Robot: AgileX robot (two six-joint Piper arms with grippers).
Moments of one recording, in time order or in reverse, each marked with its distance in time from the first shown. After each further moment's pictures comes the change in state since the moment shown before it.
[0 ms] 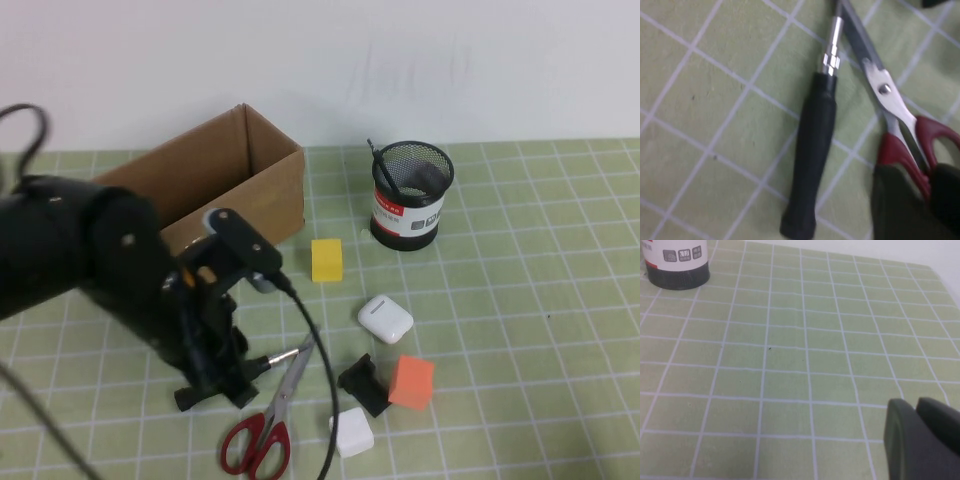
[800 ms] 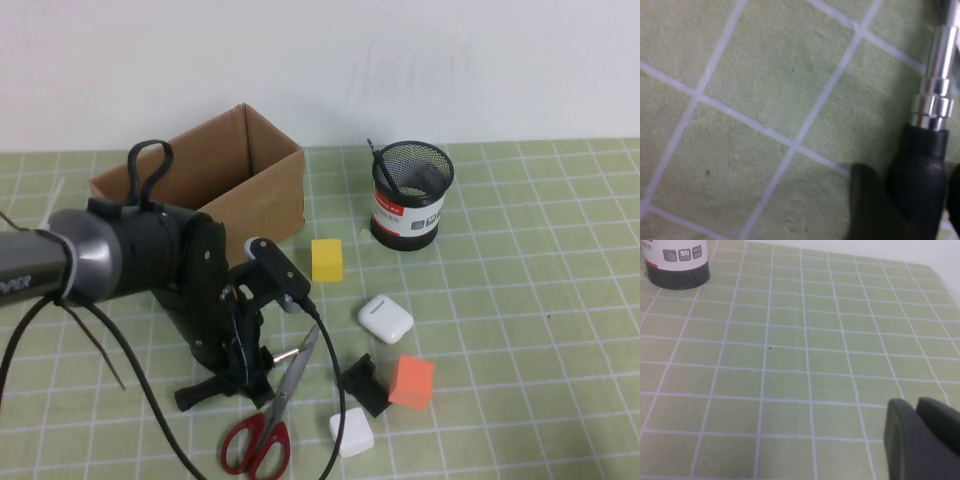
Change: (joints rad) right arm 0.000 0.000 0.000 0.000 0.000 0.000; left arm 0.000 0.309 -0.091 0.067 -0.105 0.044
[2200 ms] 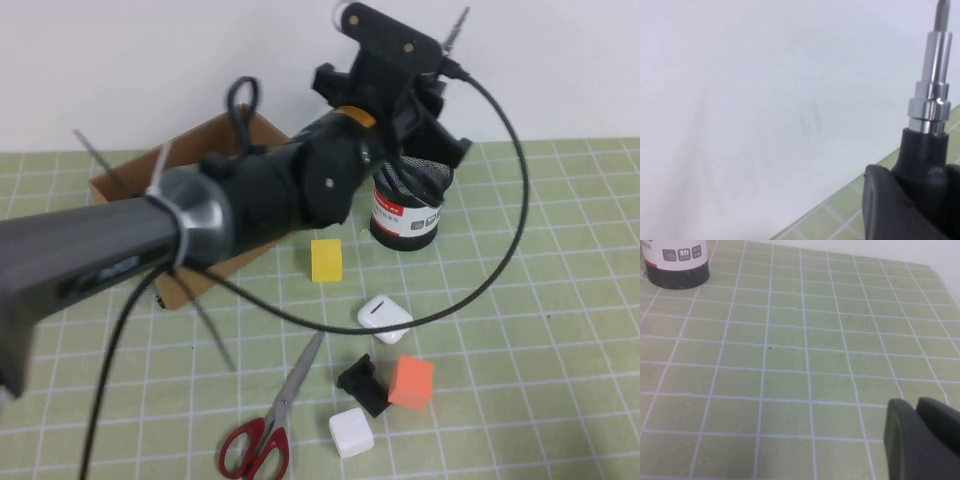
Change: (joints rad) right arm 0.000 0.000 0.000 0.000 0.000 0.000; left arm -0.202 0.075 -0.366 -0.441 -0.969 0.127
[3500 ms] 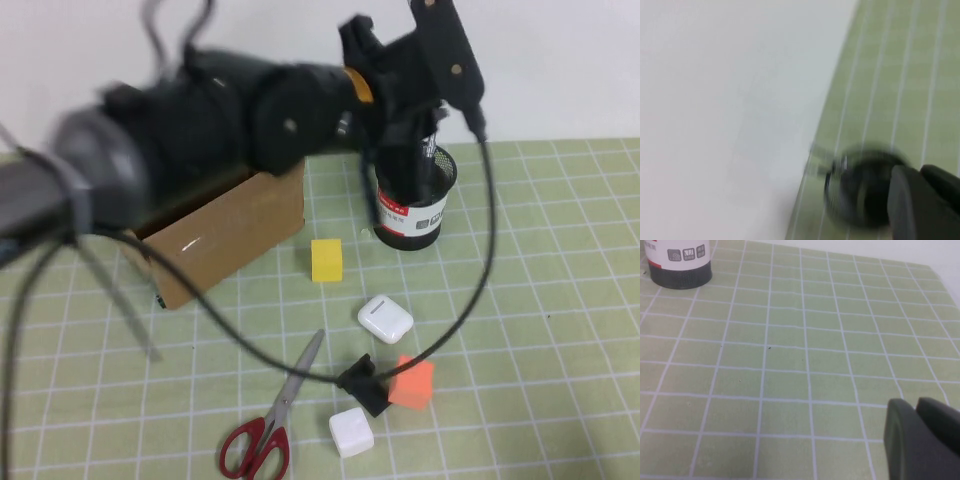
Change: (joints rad) right arm 0.000 0.000 0.000 0.000 0.000 0.000; left arm 0.004 -0.151 -0.074 0.410 0.551 0.200
